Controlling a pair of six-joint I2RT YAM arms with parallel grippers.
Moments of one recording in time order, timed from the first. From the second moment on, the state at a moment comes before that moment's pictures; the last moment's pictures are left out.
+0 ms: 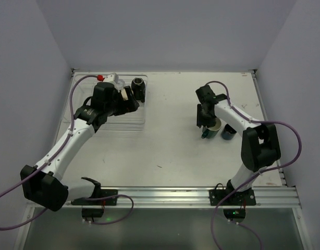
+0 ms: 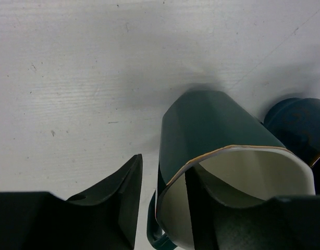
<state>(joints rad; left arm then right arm) -0.37 1.24 1.13 -0.50 0.01 -0.54 0.35 1.71 1.27 -0.81 0.19 0.42</state>
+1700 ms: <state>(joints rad) -0.26 2.05 1.73 -0.66 -0.19 -0.38 0.45 0.99 1.15 -0.89 0.15 0.44</state>
